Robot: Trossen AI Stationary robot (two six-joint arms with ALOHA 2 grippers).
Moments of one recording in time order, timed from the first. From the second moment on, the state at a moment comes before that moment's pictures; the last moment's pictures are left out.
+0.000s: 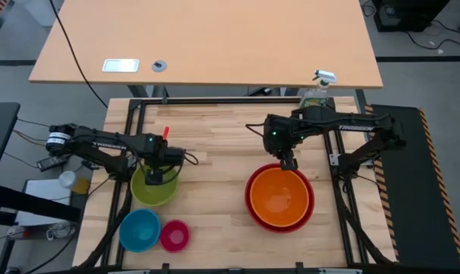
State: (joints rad) left arm 0.01 1.26 0.83 -1.27 -0.18 -0.05; right arm -0.09 1.48 1.49 -1.26 -0.04 -0.21
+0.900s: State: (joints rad) left arm 0.17 1.26 0.78 -1.13 -0.08 -0.23; right arm -0.08 1.40 1.12 -0.99 -0.11 -0.07
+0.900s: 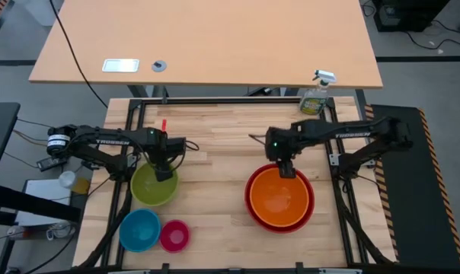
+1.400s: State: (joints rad) left arm 0.17 1.26 0.78 -1.11 -0.05 -0.29; right arm -0.04 1.41 1.23 -1.04 -0.04 -0.03
